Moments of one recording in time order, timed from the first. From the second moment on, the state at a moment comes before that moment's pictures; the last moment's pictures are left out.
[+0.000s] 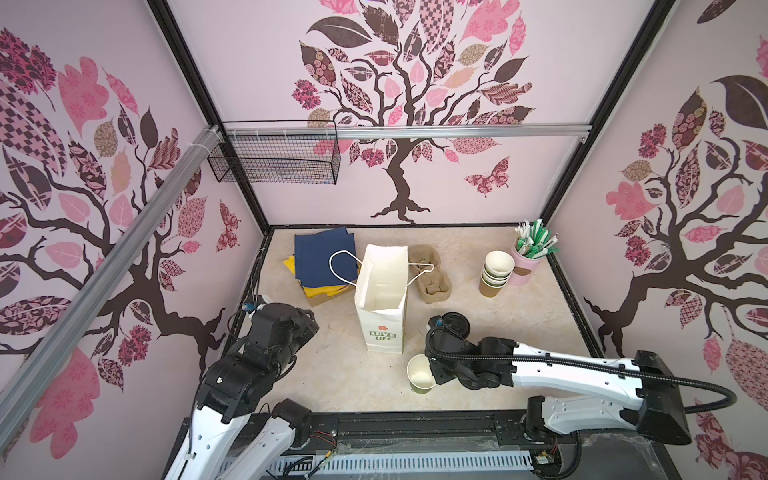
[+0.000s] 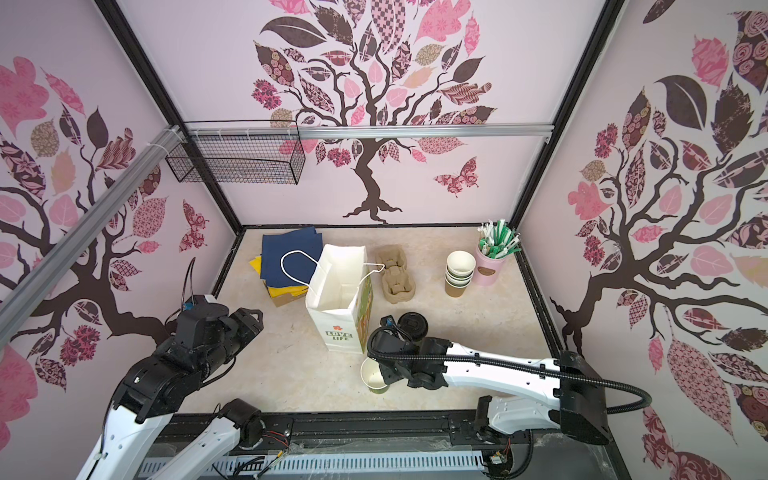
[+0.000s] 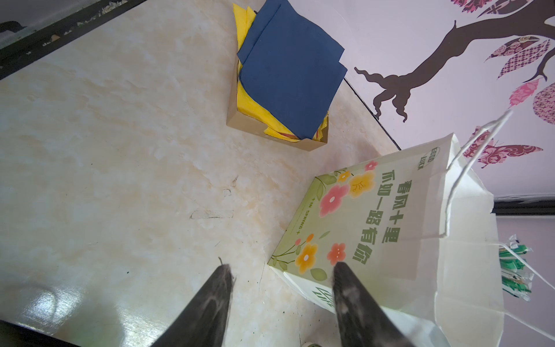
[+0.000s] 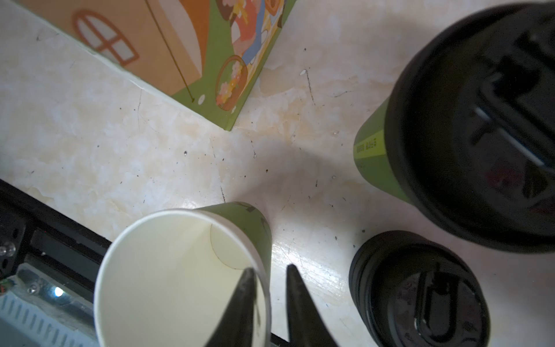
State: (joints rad) left arm -0.43 0.65 1.02 -1.10 -0.31 -1.01; right arm 1.19 1.23 0.86 -0.73 0.26 0.76
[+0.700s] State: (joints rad) left arm -0.43 0.67 1.00 -1.05 -0.26 -1.02; right arm 0.96 0.97 0.74 -1.07 0.18 0.91
